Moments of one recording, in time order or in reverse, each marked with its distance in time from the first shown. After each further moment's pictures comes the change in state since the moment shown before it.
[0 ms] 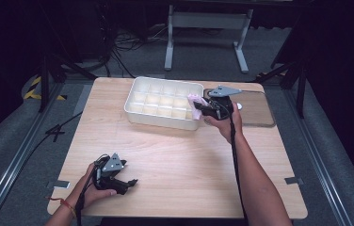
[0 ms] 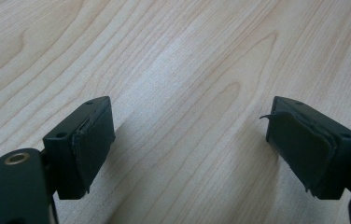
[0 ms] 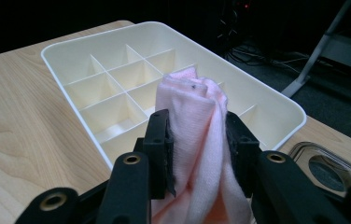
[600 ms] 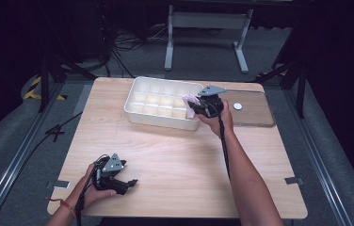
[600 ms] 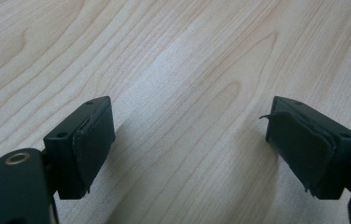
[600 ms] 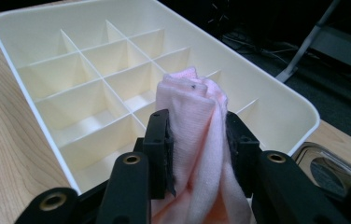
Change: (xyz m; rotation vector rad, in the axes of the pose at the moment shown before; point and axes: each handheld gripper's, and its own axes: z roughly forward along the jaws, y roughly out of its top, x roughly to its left) left arm -0.001 -0.001 0.000 -0.005 0.005 -0.010; right arm 0.002 -0.003 0.040 0.069 -0.054 -0.053
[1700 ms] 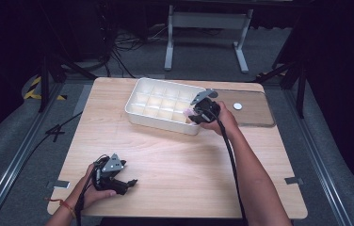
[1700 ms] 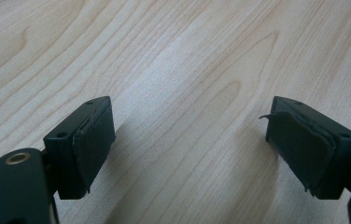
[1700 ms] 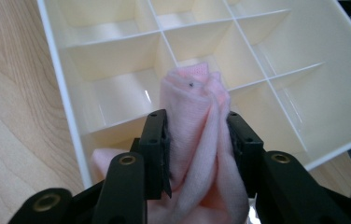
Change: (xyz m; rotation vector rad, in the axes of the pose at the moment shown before) left arm 0.000 0.000 0.000 0.000 -0.002 -0.007; right arm 0.008 -0.003 0.008 0.324 0.130 -0.216
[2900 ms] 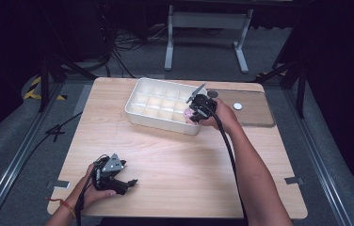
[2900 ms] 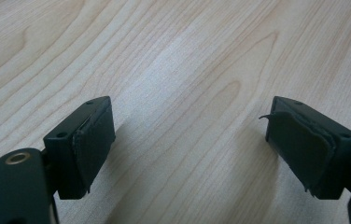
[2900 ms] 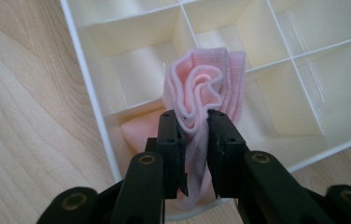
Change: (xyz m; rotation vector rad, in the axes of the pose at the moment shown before) left arm 0.000 0.000 0.000 0.000 0.000 0.000; right arm -0.003 0.021 -0.003 0.194 0.079 0.002
